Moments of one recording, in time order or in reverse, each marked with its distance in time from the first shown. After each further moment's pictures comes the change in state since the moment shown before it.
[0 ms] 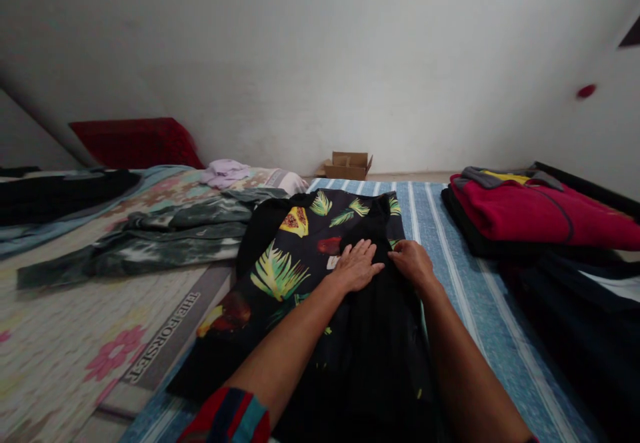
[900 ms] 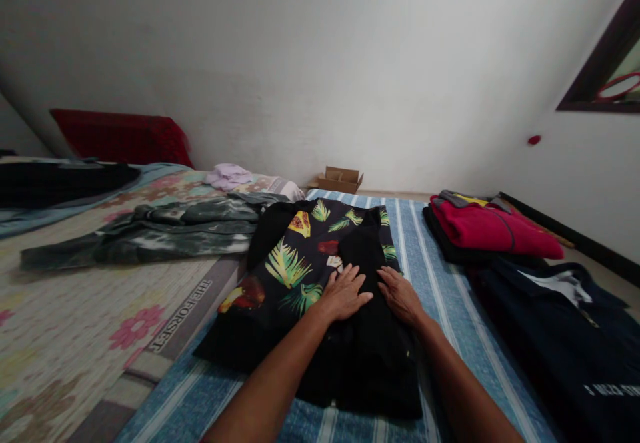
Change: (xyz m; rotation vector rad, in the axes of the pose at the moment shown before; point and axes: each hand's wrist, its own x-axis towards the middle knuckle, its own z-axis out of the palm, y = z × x) left_hand -0.081 0.009 0.007 -0.103 0.011 0.016; right_hand -0.065 0.033 0.038 -0.056 -0.004 -0.465
